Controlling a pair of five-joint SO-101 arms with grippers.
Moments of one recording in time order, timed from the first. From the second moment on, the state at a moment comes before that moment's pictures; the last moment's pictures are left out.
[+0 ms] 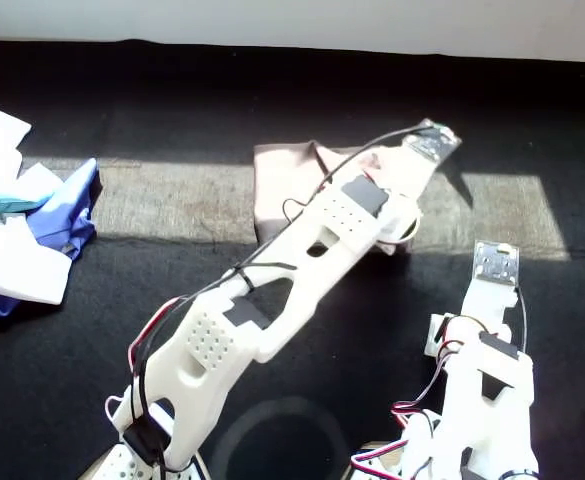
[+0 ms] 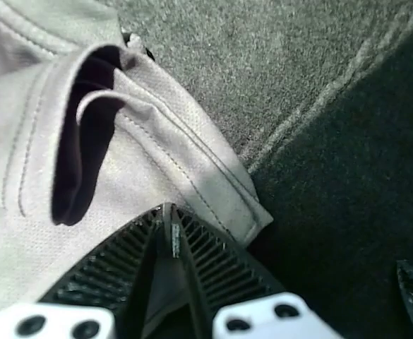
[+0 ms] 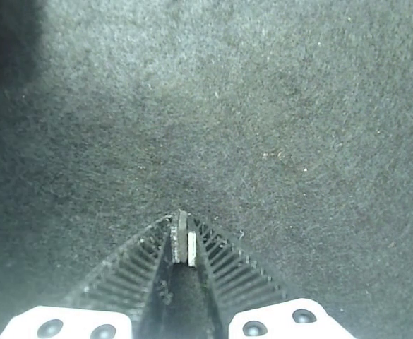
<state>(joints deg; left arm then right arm) 36.6 46.7 -41.9 63.0 1.1 21.8 -33.1 78.1 29.9 16.1</state>
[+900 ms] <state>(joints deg) 25.5 69.1 -70.1 63.7 1.5 21.8 -33.1 78.1 29.9 16.1</state>
